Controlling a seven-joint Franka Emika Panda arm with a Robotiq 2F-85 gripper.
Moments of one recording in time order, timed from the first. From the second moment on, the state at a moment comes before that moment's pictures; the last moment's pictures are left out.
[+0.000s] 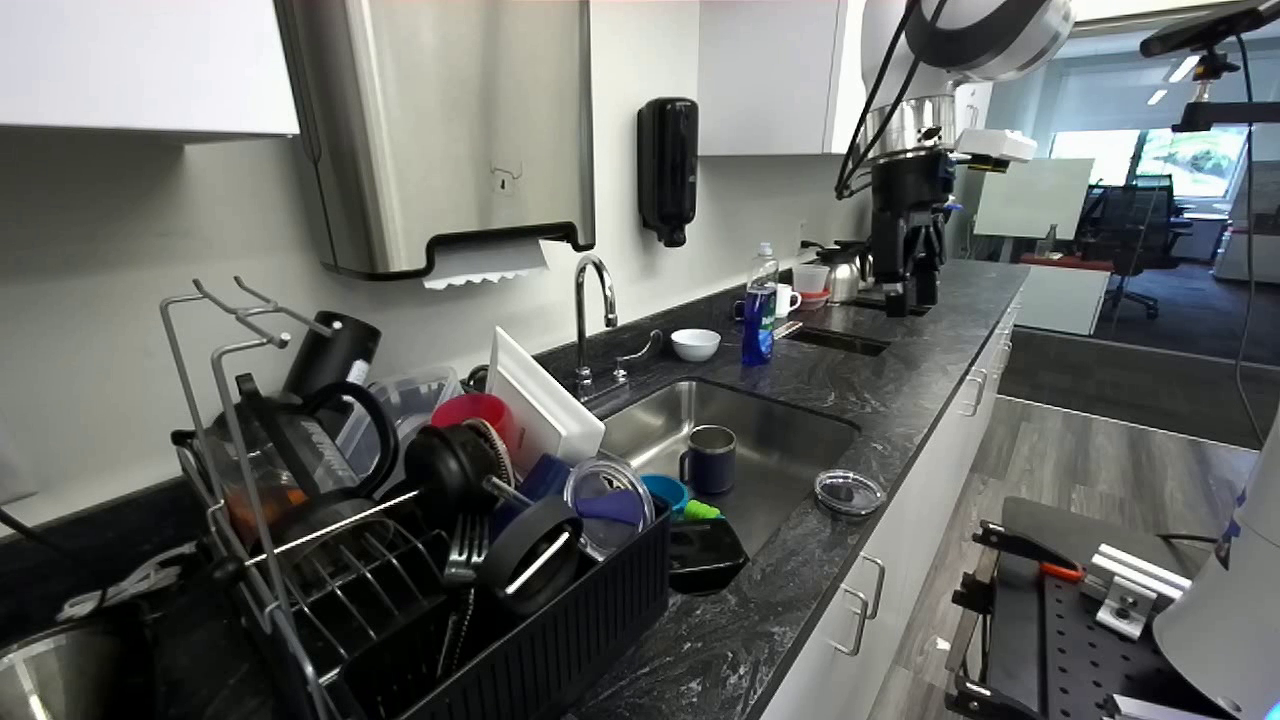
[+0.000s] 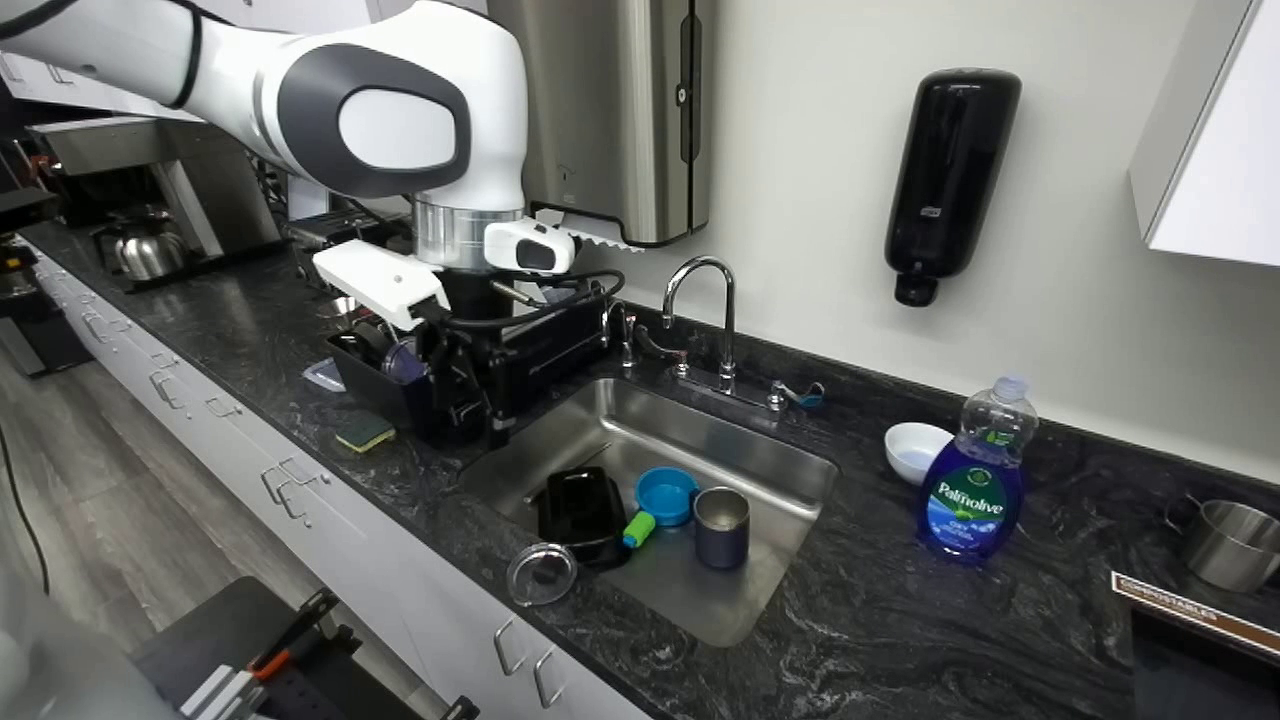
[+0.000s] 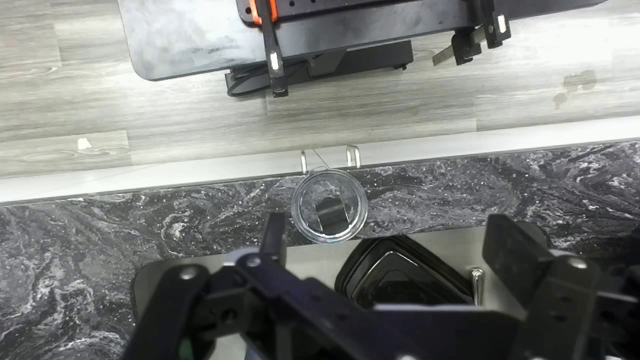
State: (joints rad) arm -0.10 -0.48 -0.15 -2.56 -0.05 1.90 -0.06
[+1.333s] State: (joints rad) arm -0.10 -0.14 -0.17 -2.56 -0.03 2.26 -0.23
